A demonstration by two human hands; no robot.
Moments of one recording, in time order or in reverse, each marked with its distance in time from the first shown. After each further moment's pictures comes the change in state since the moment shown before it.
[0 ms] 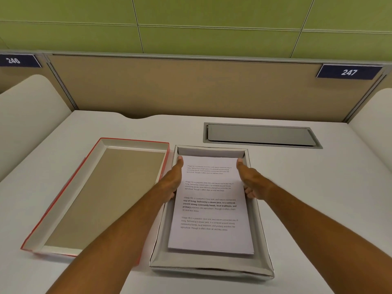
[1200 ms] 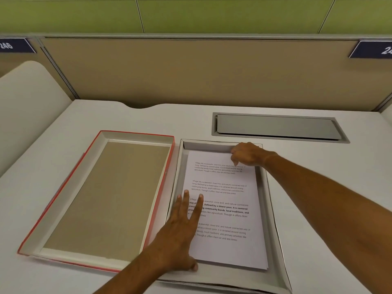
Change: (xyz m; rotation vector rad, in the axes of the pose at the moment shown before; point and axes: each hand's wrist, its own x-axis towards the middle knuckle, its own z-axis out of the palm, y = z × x) left_hand -0.010 -0.107 -0.004 1.206 -0.151 0.498; right_hand 0.116 -0.045 -0.005 -0.972 -0.112 -0.406
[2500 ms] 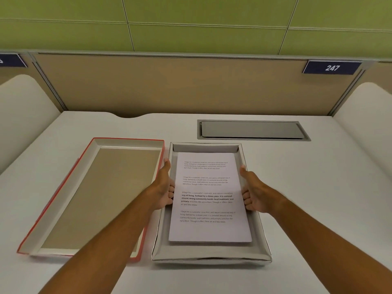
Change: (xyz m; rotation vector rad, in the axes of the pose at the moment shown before) left_hand 0.048 -0.022 -0.064 -1.341 -0.043 -0.492; right_hand -0.157 -0.018 0.061 1.199 -0.007 0.496
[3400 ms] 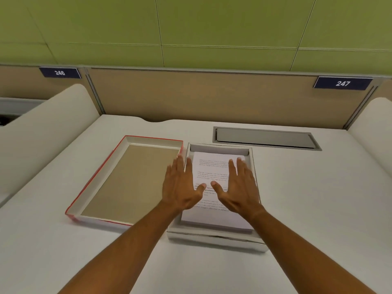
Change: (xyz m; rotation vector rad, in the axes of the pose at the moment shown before) left_hand -0.062 -0.054 0.025 1.238 0.702 0.714; right_hand -0.014 0.037 0.061 -1.098 0.542 -0.807
